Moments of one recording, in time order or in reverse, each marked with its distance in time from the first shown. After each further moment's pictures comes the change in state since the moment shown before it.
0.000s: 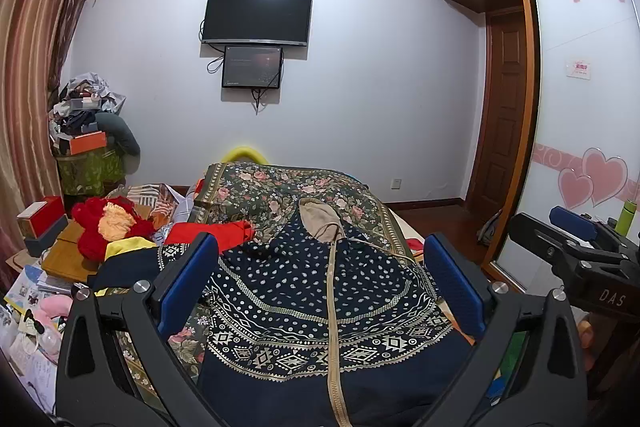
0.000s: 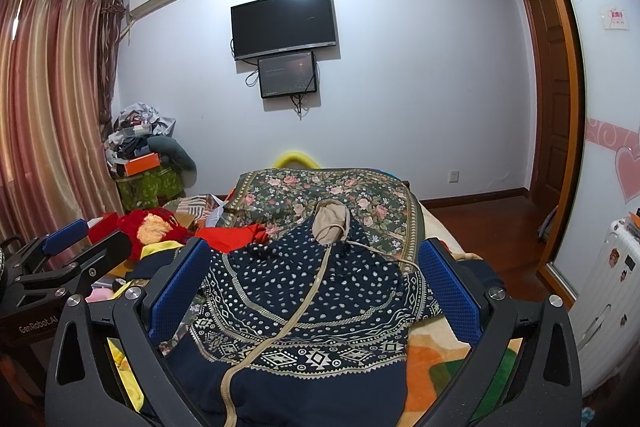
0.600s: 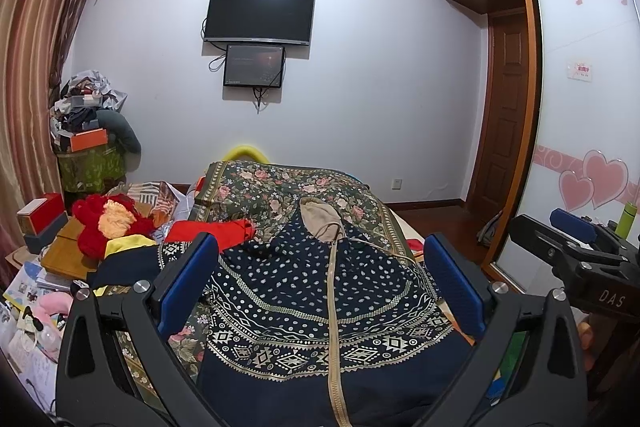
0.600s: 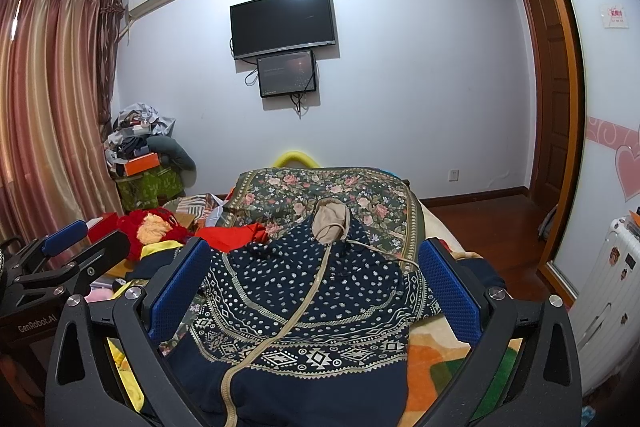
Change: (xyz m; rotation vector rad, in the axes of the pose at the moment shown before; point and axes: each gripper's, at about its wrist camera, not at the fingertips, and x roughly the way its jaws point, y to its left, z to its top) left arm 0.000 0.006 -0.004 -0.009 0.001 0.000; right arm 0.001 0.000 0.000 0.001 0.004 0.000
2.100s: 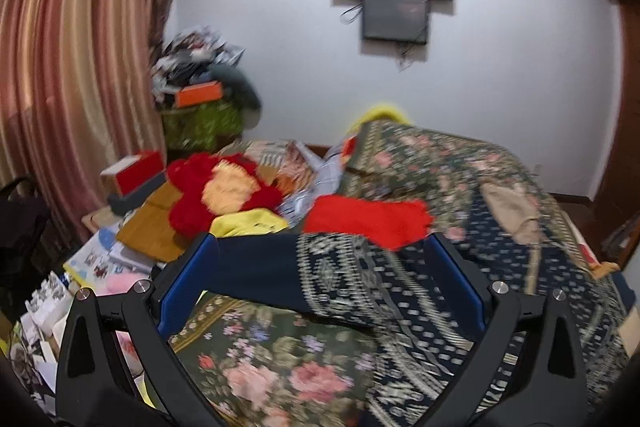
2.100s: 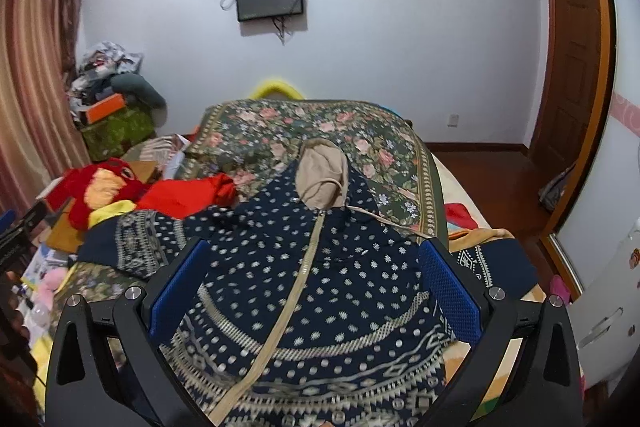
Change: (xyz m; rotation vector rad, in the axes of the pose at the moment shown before) left arm 0.171 0.222 -0.026 -0.114 0.146 0.480; right arm 0.197 0.000 -0.003 -0.014 0.301 -0.069
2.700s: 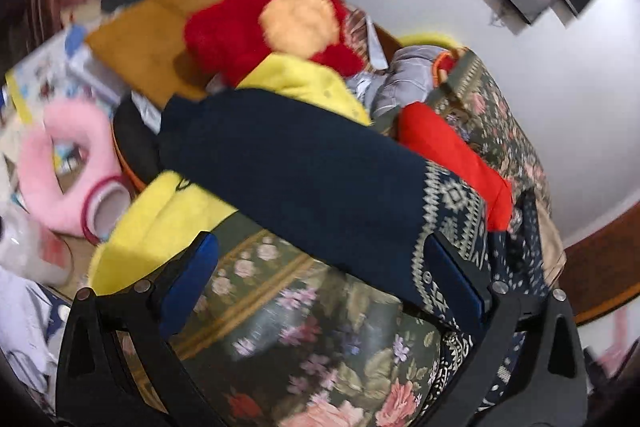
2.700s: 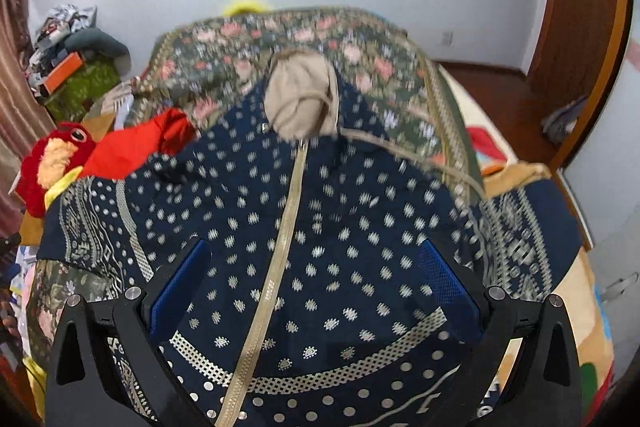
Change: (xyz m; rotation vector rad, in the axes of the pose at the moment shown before) left arm 0.179 0.170 -0.078 -0.524 0.495 -0.130; right arm 0.126 -0.013 -0.015 0.090 0.318 -0.018
